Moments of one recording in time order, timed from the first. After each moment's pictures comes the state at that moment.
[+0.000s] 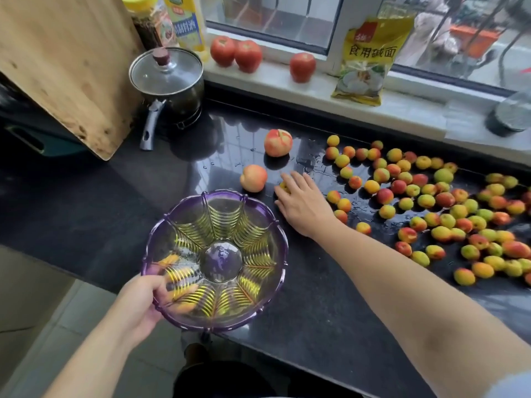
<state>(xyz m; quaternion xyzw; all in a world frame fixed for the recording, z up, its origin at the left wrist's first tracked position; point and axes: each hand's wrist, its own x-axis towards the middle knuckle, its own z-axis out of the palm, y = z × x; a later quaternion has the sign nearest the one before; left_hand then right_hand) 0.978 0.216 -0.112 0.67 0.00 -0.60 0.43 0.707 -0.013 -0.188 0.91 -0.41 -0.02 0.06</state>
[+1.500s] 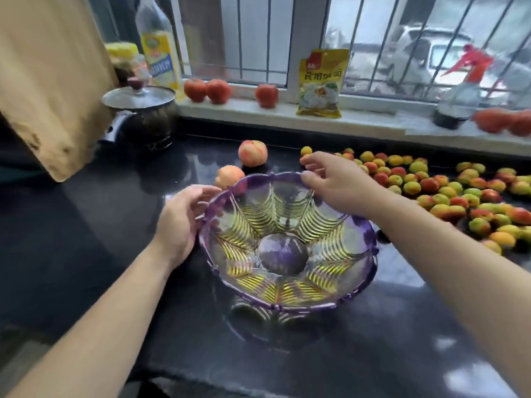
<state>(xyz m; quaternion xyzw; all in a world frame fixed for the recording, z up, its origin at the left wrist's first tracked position) 0.925 0.089 -0.204 0.48 -0.40 -0.51 0.59 0.654 0.055 -0.120 0.77 -0.57 0.21 -0.18</state>
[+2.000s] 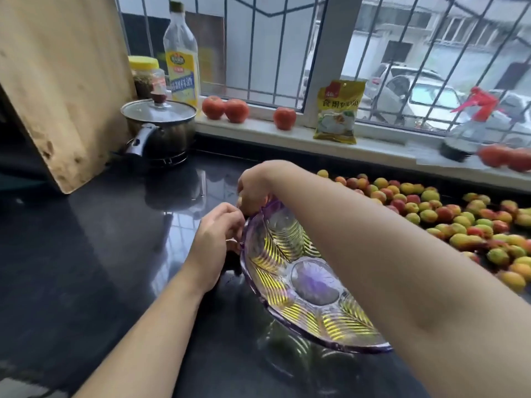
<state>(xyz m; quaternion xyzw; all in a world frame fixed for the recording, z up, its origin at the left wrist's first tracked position) 0.936 0.086 -0.212 0.44 -0.46 -0.50 0.59 0.846 -0.048 -0.121 0.80 -0.52 -0.28 -0.09</state>
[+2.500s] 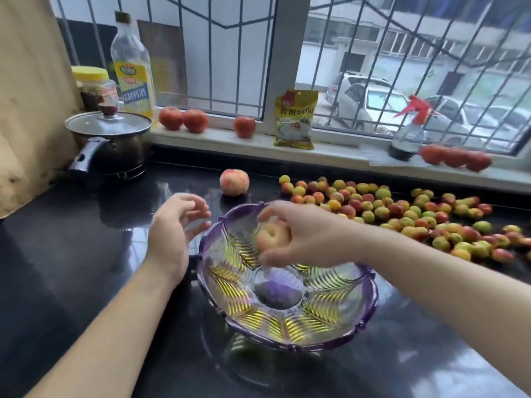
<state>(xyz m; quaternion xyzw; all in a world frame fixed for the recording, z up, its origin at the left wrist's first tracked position) 0.925 0.061 -0.189 0.40 -0.39 -0.51 0.66 0.704 0.105 -0.093 0.82 -0.54 0.04 -0.21</state>
